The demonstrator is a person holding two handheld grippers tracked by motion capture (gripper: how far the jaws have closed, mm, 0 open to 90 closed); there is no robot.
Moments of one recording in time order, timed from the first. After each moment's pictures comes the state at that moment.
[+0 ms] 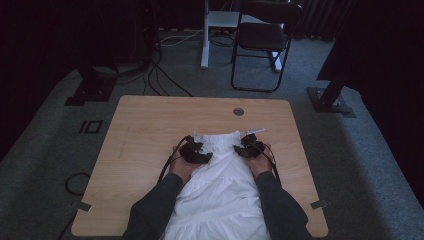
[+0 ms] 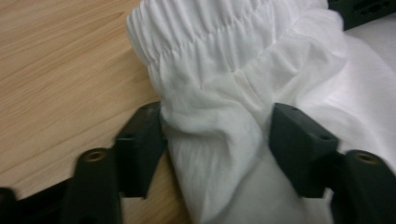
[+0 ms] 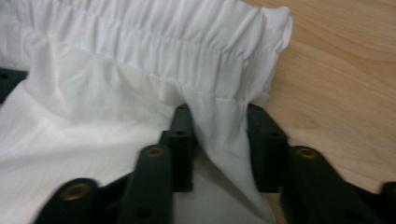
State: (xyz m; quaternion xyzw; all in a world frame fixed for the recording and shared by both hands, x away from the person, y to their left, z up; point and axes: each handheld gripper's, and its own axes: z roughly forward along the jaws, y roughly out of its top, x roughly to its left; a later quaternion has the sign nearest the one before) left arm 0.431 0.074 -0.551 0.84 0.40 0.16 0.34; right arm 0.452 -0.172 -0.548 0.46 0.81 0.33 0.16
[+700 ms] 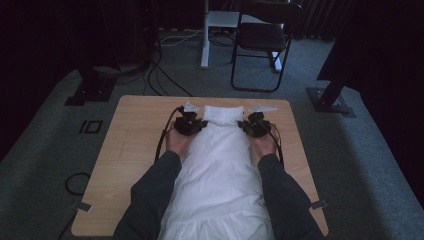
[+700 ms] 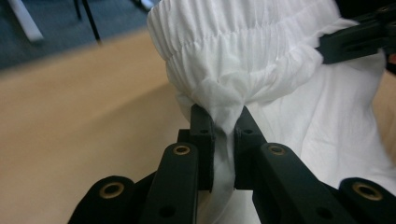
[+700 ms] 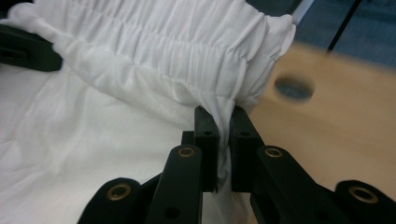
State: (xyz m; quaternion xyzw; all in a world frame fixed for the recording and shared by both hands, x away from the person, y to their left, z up) left arm 0.476 0.092 -0.437 0.80 0.37 0.19 0.43; right arm 0.470 -0.179 -0.451 0.44 0.77 0.42 0.20
